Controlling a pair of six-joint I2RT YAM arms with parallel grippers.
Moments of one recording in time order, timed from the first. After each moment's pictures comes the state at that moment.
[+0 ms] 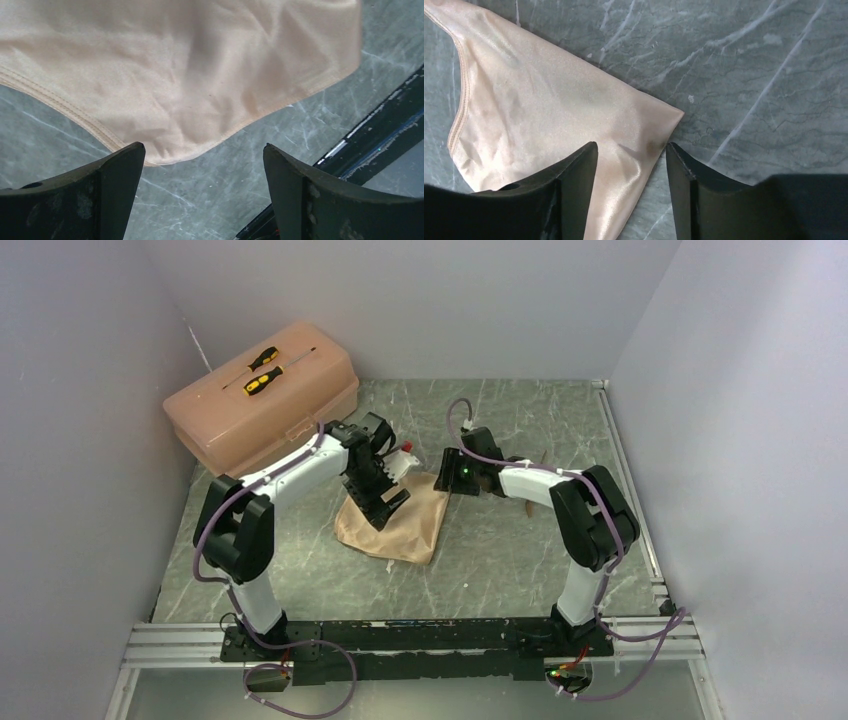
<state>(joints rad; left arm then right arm) -0.58 1.75 1.39 -1.01 0.26 0.38 0.48 1.81 1.03 -0.05 -0.15 0.57</state>
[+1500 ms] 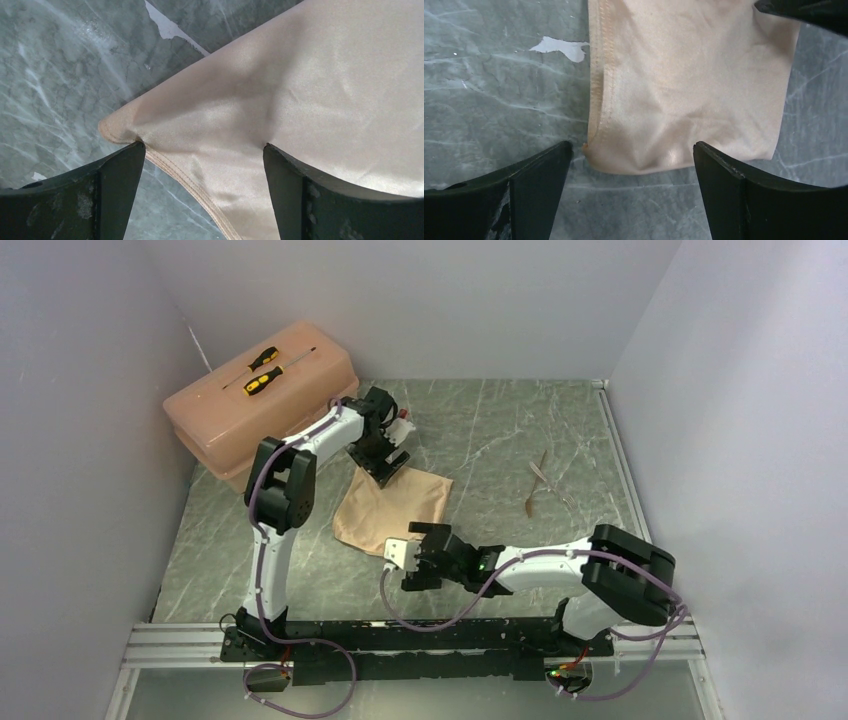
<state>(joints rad) -0.44 2.21 1.79 -0.89 0.08 0.39 1.14 1.46 0.57 0.19 0.17 -0.52</state>
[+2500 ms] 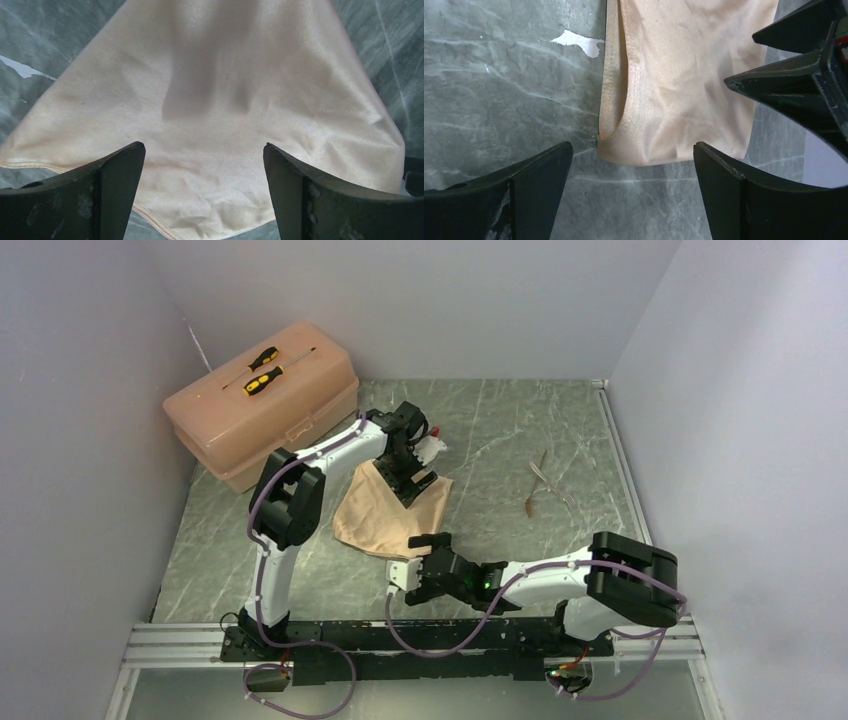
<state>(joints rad) -0.61 2.11 1.73 -0.92 0.16 0.35 1.26 1.44 0.47 0.33 0.31 -0.63</state>
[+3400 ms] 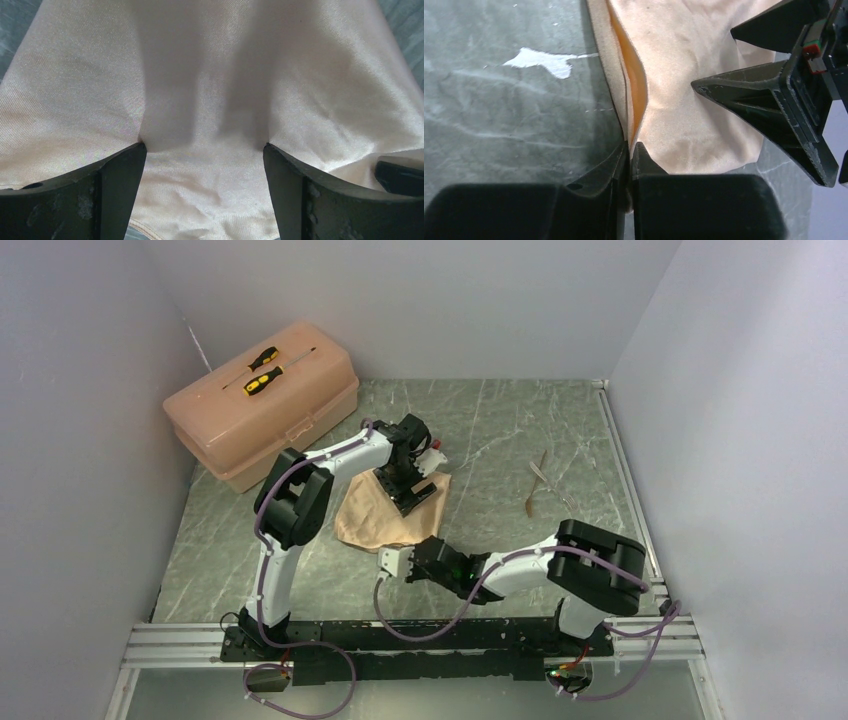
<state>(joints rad) -0.63 2.14 1.65 -0.86 0.11 0.36 1.20 1.62 0.53 0.46 0.31 -0.65</state>
